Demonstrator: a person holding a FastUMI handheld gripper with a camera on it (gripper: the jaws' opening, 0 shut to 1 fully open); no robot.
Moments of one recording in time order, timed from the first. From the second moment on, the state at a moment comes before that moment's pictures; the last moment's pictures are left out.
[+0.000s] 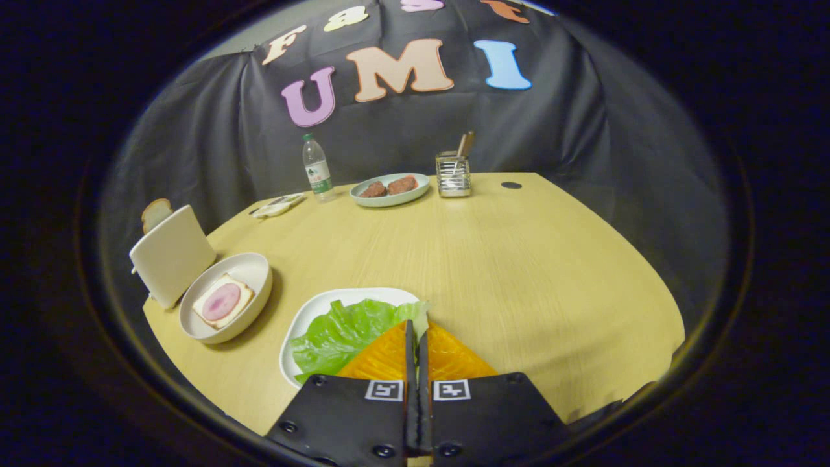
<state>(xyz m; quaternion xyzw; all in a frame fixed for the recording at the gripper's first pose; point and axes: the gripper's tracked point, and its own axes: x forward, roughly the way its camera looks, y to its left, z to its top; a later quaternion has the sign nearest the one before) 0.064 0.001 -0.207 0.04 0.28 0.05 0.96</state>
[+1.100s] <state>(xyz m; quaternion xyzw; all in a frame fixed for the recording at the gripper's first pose) 0.050 0.106 -0.085 0.07 0.14 0.13 0.98</state>
